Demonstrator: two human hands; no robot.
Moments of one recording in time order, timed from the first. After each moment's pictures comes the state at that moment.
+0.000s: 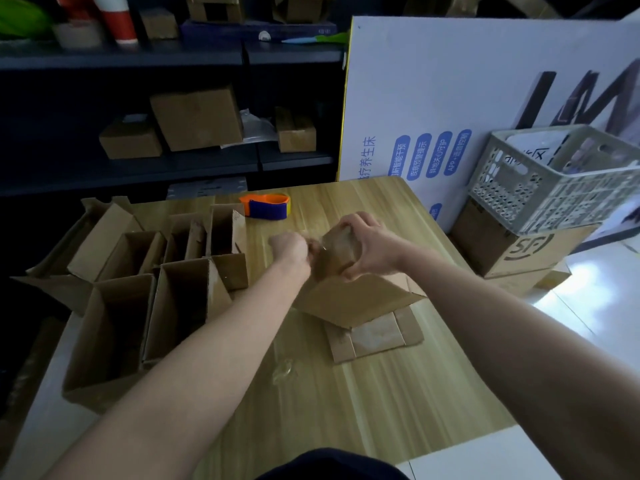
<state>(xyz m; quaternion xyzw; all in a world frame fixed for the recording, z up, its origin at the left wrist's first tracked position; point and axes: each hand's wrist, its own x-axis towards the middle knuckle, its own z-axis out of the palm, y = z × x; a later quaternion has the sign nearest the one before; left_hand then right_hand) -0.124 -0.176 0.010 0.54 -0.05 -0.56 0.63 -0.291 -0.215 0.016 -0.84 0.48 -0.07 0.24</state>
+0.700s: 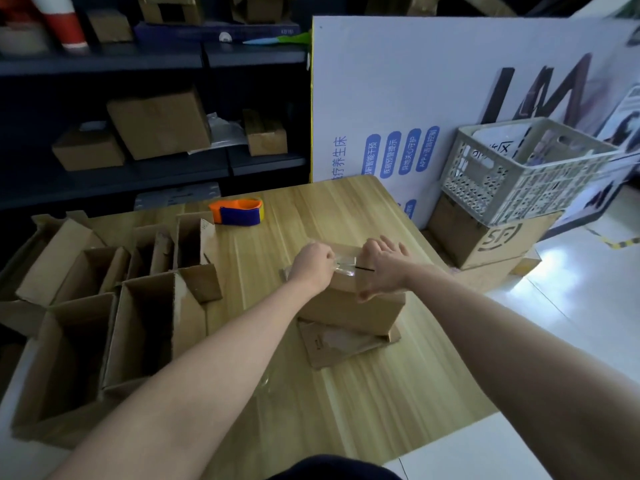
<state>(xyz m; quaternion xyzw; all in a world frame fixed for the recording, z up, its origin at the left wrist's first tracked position) -0.185 -0.190 -0.021 0.66 -0.68 -0.24 0.22 -0.357 -0.215 -0.025 -0.79 0.59 0.06 0.16</state>
